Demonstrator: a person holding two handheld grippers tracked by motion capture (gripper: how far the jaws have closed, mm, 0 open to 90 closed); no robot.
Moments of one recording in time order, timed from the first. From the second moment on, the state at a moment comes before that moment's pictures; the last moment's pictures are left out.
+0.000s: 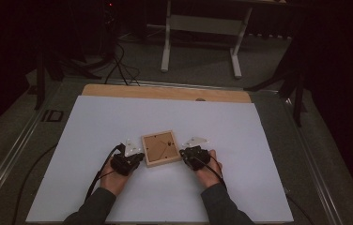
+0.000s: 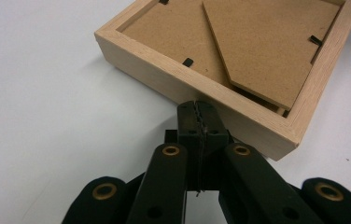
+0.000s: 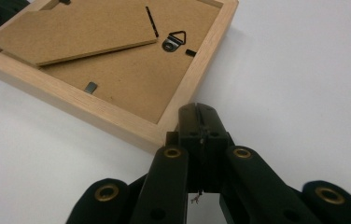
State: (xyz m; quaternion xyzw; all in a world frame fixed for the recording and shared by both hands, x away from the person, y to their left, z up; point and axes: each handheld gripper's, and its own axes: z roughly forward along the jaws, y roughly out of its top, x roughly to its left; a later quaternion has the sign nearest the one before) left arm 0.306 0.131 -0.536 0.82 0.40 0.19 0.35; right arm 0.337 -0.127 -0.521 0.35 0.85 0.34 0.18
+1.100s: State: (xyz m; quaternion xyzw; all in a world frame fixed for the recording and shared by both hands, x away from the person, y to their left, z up) left arm 0.316 0.111 -0.536 0.82 0.41 0.19 0.36; right arm 0.320 -0.147 -0.525 0.38 0.83 0.36 0.20
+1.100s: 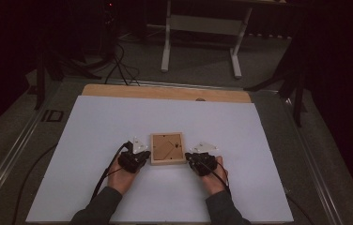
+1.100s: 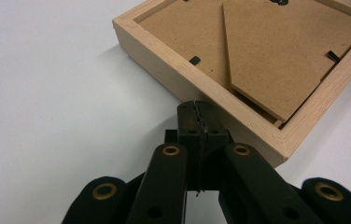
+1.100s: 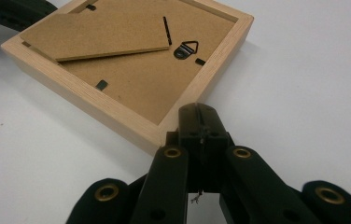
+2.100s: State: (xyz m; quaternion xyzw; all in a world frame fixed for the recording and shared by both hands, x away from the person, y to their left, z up) left arm 0.321 0.111 -0.530 0.79 0.43 0.20 0.39; right arm 0.312 -0.149 -0.518 0.37 0.82 0.39 0.21
